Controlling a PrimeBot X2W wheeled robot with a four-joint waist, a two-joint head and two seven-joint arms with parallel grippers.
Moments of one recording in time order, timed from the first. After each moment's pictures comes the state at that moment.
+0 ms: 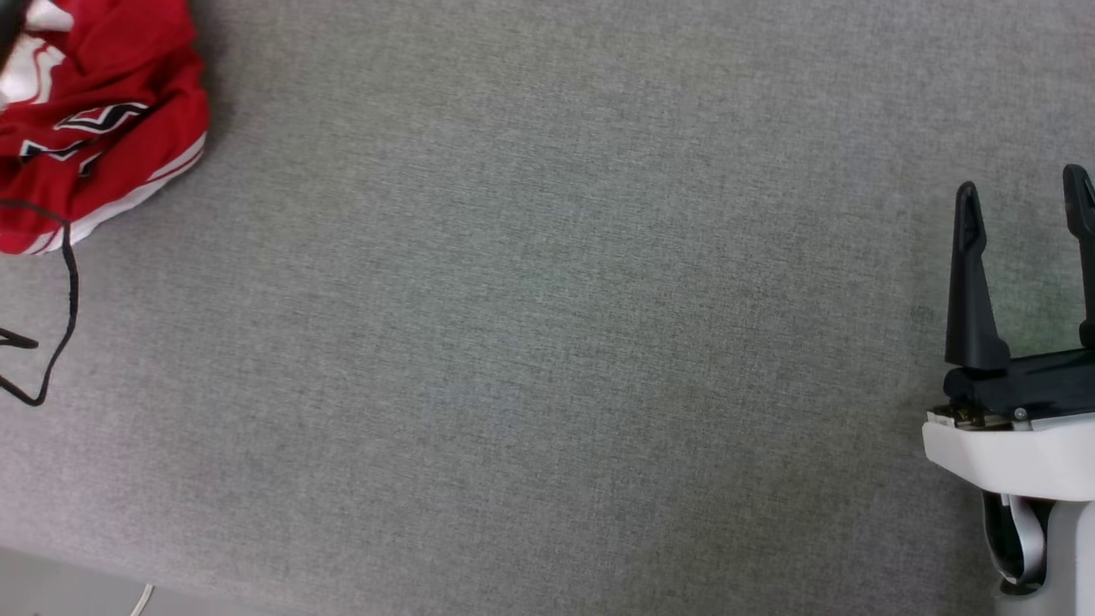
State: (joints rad) left arm -1.05 0.57 -0.02 0.62 -0.67 -0.13 0.63; right arm -0.20 -0.05 -0.09 -0.23 -0.06 0.13 -0.26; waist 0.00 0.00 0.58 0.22
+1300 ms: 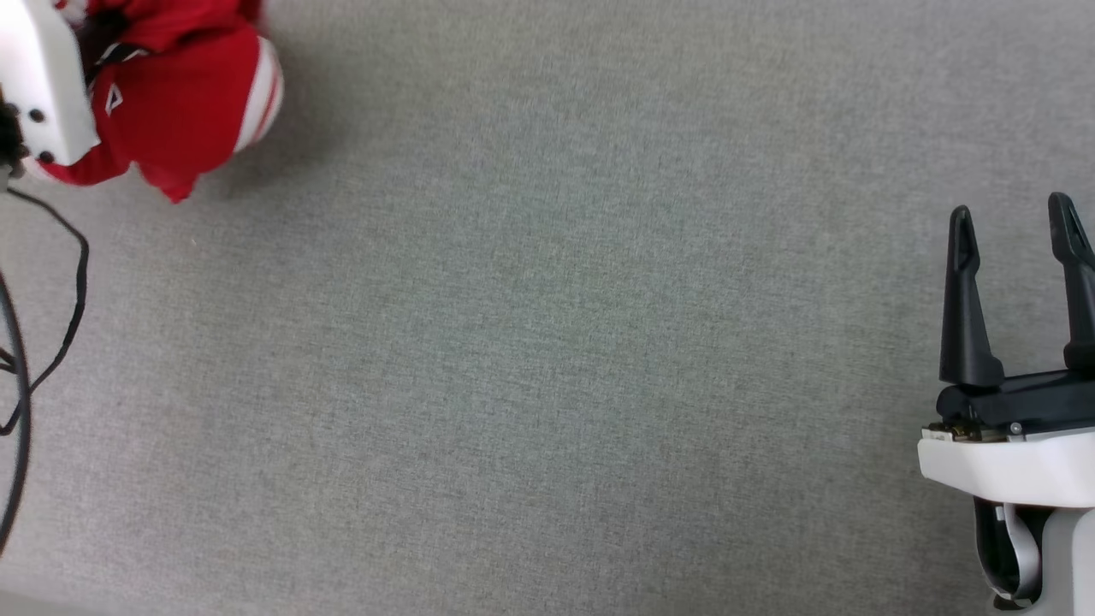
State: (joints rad) left arm -1.10 0.74 -0.50 0.44 -0.81 -0.13 0.66; right arm -0.18 -0.05 -0.10 -0.19 0.01 0.13 -0.26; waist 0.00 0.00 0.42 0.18
